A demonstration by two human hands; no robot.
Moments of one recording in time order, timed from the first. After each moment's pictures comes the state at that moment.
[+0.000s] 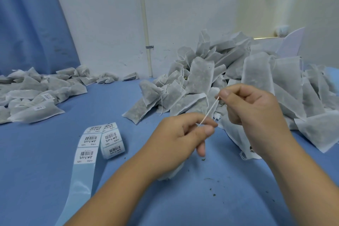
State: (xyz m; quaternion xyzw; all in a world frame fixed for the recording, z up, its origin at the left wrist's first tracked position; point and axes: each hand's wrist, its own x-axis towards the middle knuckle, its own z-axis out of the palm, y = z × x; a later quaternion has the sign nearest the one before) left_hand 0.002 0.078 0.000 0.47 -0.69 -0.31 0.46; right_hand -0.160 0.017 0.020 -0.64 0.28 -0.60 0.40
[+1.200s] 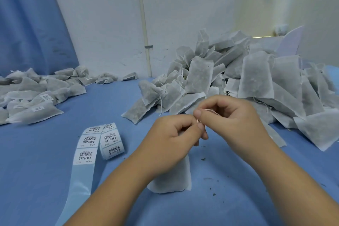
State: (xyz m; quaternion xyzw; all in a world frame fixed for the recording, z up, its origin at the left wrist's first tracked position) left_hand 0.007 0.080 0.002 0.49 -0.70 -0.24 0.46; right_hand -0.143 0.028 0.011 -0.72 0.22 -0.52 0.41
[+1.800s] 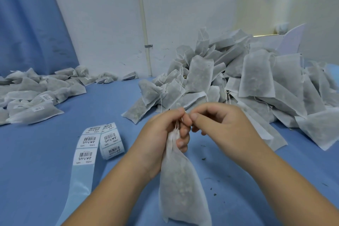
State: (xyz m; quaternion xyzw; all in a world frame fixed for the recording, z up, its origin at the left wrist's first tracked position) left_hand 0.011 0.074 0.003 0.37 -0.45 -0.57 0.58; right_hand -0.135 0.033 0.007 -0.74 0.29 -0.46 0.40
